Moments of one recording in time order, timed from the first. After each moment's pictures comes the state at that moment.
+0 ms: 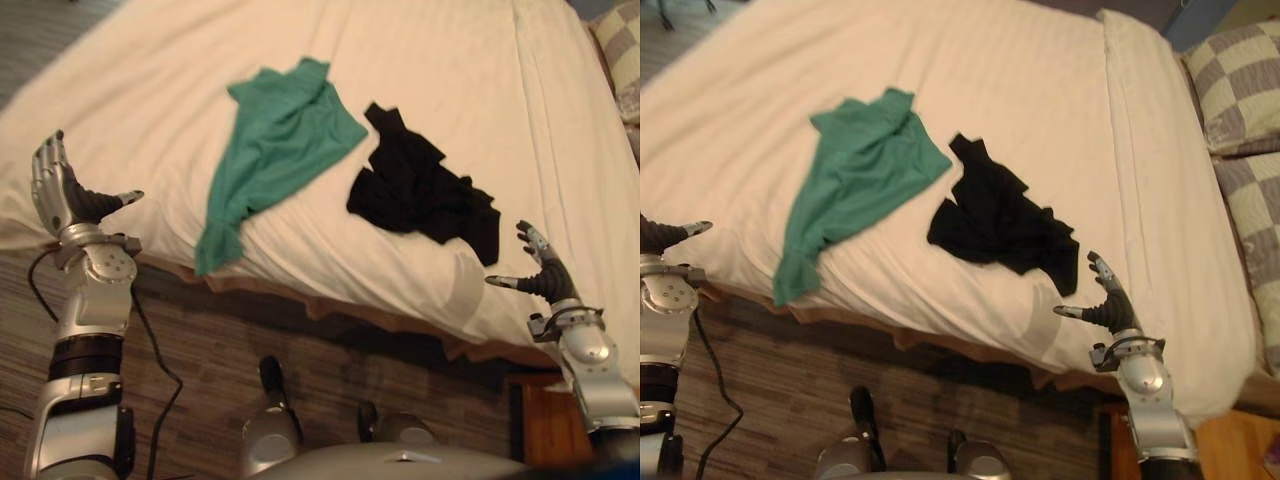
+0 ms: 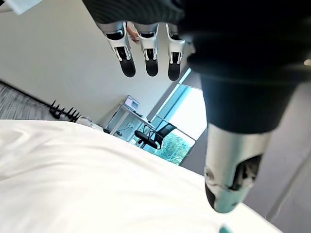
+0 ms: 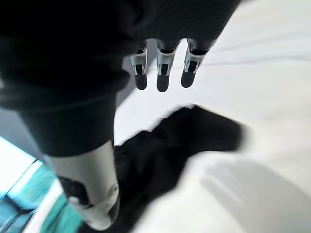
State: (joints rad) left arm -0.30 0.68 0.23 0.35 0.50 0.04 0.55; right arm 0.17 -0.44 -0.15 0.07 -0.04 -0.13 0.00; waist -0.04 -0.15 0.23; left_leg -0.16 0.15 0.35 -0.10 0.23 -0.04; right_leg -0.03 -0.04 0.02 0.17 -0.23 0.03
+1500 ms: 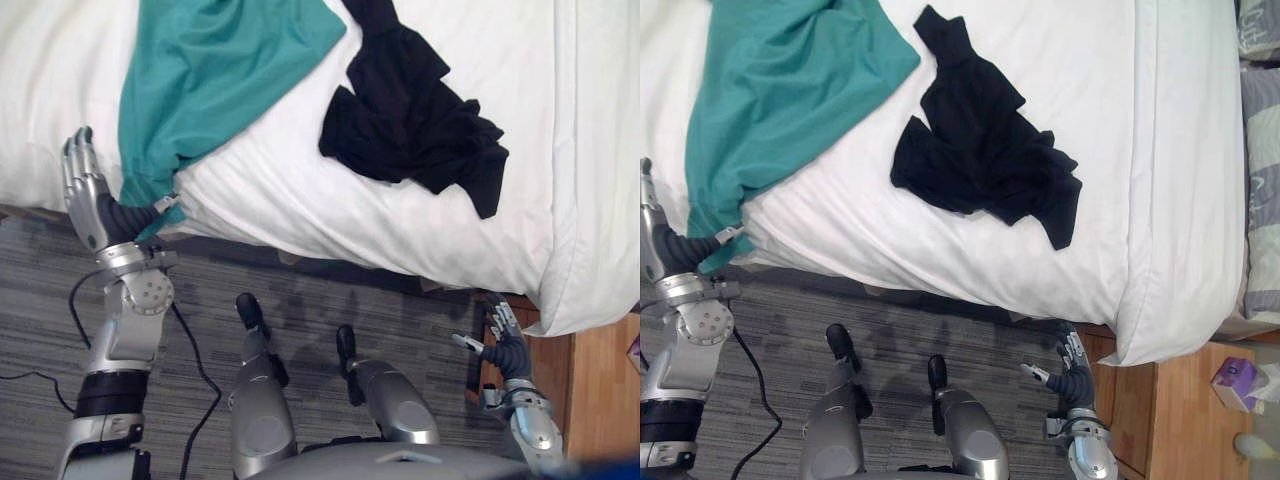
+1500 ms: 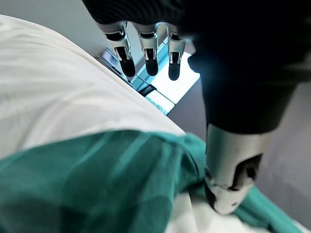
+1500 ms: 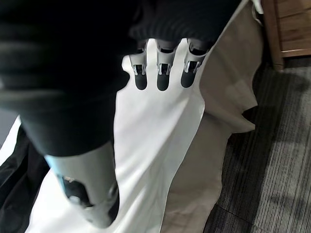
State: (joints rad) left arm -0.15 0.59 0.14 0.12 0.47 -0.05 0.67; right arm 0.39 -0.17 -0.01 0.17 0.11 -0.37 -0.09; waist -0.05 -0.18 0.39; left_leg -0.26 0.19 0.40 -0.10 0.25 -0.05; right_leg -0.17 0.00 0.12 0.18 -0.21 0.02
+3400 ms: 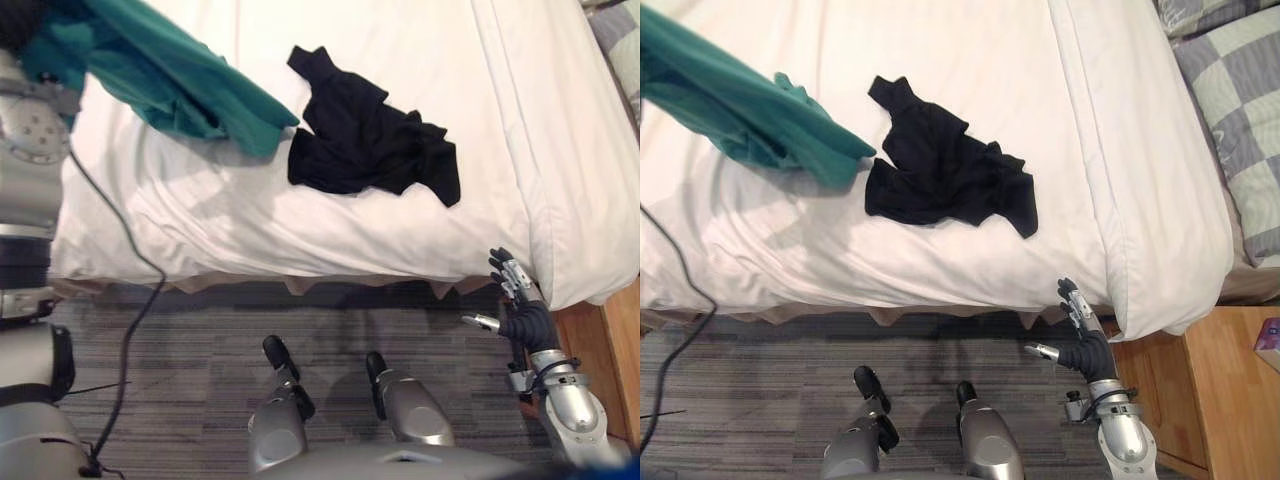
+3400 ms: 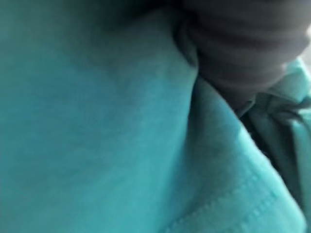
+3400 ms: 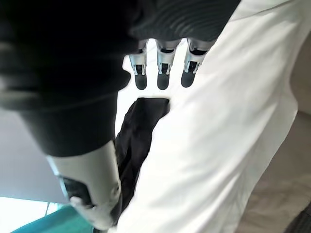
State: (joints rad) left arm -0.76 1.04 0.03 0.44 0.37 0.04 0.49; right arm 0.39 -0.34 -0.07 -0.15 0.00 -0.34 0.09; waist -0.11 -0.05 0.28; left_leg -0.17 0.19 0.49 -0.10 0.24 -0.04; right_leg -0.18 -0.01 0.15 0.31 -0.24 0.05
